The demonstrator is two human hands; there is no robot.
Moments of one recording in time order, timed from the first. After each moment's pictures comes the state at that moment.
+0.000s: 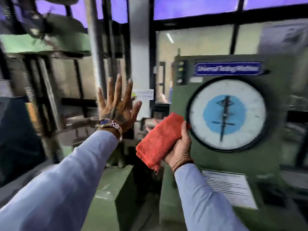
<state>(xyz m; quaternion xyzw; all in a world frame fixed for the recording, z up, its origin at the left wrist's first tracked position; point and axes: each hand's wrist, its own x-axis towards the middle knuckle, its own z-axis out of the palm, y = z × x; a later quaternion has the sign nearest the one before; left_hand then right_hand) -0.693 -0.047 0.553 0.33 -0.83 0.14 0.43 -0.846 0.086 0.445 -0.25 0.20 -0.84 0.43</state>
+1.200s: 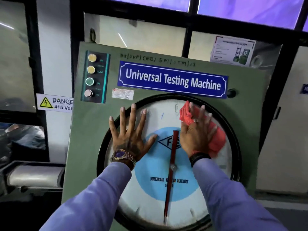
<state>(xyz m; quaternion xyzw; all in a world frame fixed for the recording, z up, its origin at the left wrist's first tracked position) -1.362 -0.144 0.474 0.23 -0.84 0.09 0.49 -1.495 0.038 0.520 -0.20 0.85 -0.33 -0.36</state>
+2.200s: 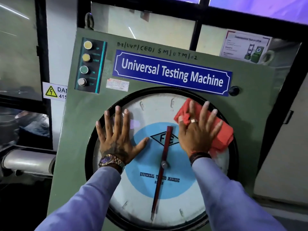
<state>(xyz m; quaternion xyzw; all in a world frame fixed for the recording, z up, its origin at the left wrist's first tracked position) -1.367 -0.135 0.435 0.31 -0.80 0.06 0.50 -1.529 0.056 0.505 -0.23 0.81 -0.28 -0.46</state>
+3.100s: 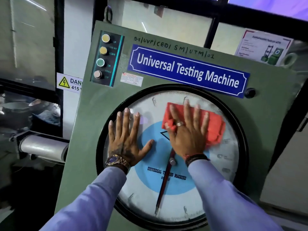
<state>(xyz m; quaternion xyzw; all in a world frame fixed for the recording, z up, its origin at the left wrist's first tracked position) -1.364 -0.145 0.399 0.29 -0.79 0.06 0.54 -1.510 0.026 0.487 -0.38 0.75 -0.16 -0.51</state>
